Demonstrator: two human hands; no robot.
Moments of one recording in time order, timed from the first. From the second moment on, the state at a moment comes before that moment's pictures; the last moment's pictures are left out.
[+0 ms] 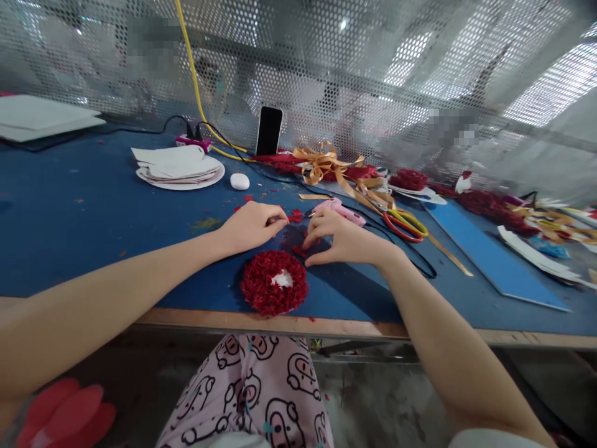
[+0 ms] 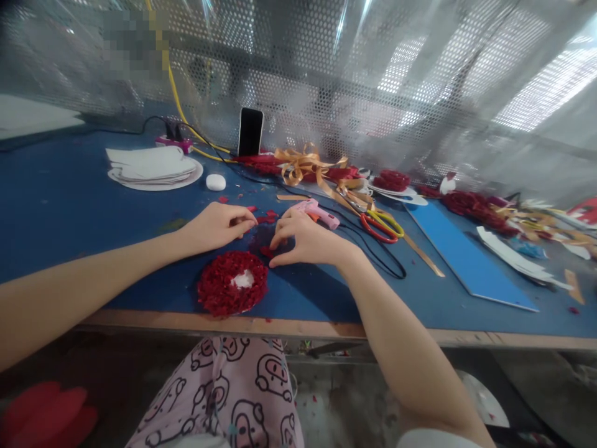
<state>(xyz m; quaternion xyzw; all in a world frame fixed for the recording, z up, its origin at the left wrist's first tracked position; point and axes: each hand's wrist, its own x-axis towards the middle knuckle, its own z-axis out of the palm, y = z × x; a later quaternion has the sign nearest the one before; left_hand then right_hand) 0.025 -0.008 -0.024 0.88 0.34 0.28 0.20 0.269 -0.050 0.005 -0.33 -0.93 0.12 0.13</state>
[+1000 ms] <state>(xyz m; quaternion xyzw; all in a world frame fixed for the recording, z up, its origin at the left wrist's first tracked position) 0.032 -0.025 -0.006 0.72 0.34 0.30 0.52 0.261 -0.059 0.011 -0.24 -0.90 -0.22 0.27</state>
